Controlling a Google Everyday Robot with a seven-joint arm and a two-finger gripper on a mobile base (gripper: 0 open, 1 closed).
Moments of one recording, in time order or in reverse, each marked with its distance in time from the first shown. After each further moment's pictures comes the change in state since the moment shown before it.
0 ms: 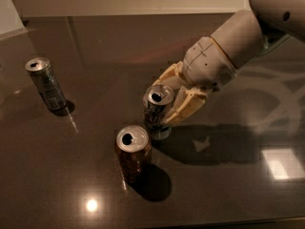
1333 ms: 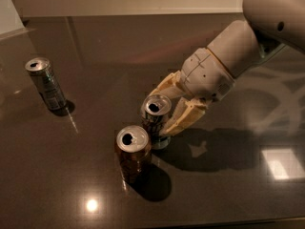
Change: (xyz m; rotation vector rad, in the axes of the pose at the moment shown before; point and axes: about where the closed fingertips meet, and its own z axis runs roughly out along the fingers) arm 0.002 0.021 0.015 -0.059 -0.001 -0.015
